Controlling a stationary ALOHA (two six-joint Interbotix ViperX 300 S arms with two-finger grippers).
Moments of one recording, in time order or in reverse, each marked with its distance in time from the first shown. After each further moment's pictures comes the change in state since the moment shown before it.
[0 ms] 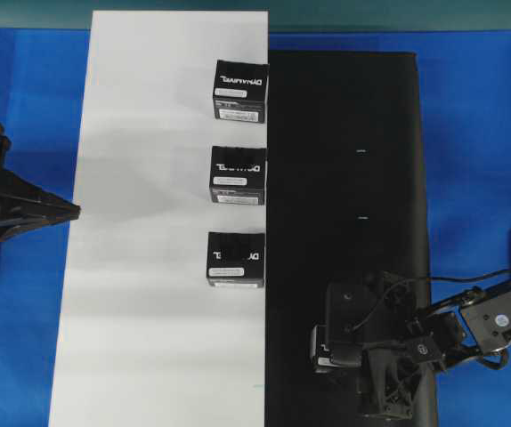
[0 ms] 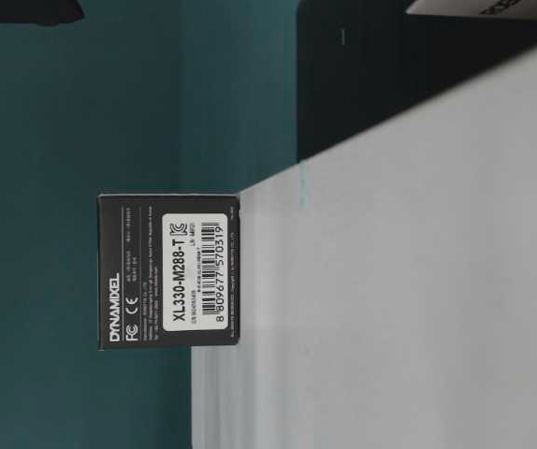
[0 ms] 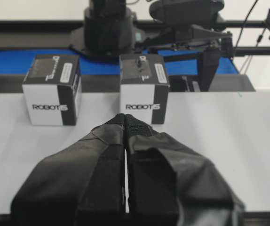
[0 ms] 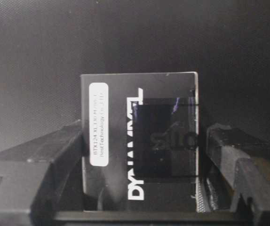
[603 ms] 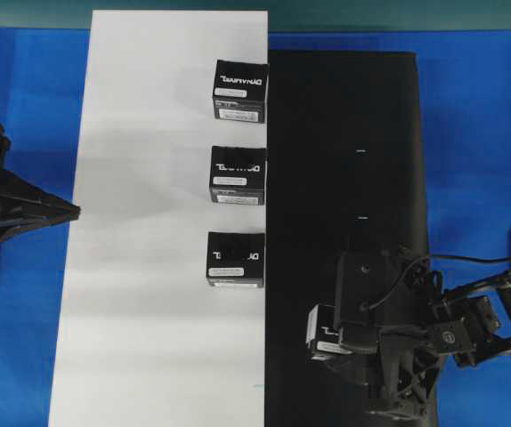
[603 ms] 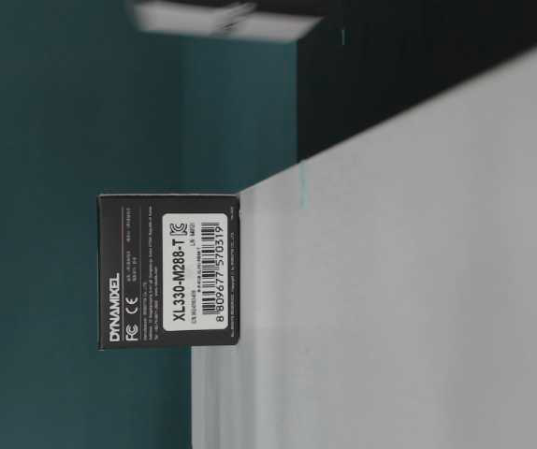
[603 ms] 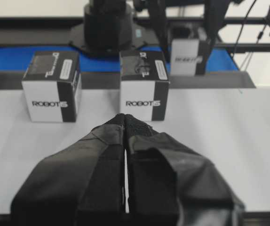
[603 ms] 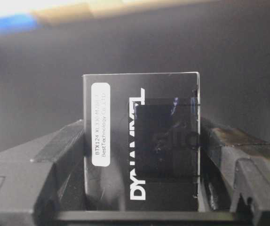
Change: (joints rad) left arm 0.000 0.000 0.000 0.000 0.012 0.000; right arm -0.002 -0.129 -0.215 0.000 0.308 -0.014
